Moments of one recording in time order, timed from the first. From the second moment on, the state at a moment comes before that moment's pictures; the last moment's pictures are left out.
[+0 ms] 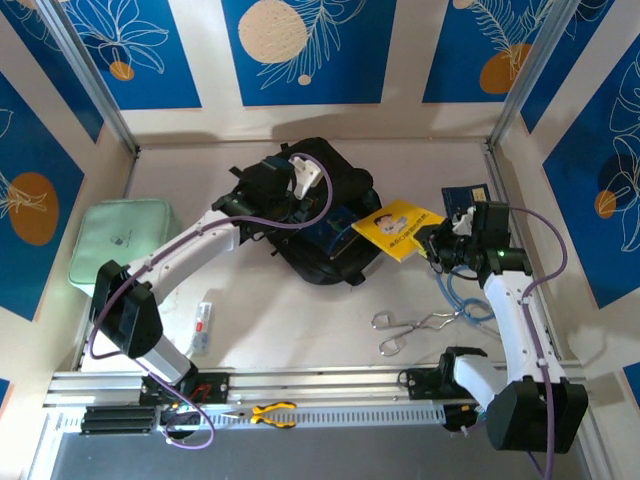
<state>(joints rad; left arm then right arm) -0.66 1.59 1.36 -0.38 0.02 0.03 -0.07 0.99 0.86 -0.73 -0.64 0.92</state>
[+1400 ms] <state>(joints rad) -0.65 1.55 1.33 -0.35 0.08 0.00 0.40 1.78 1.07 -0.17 -0.40 1.19</state>
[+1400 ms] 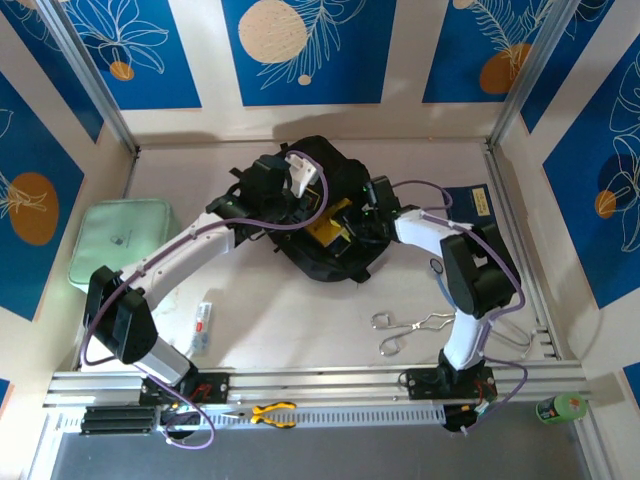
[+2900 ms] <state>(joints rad) -0.53 1.18 1.05 -0.47 0.11 0.03 -0.25 2.08 1.54 -0.74 -0.14 0.68</state>
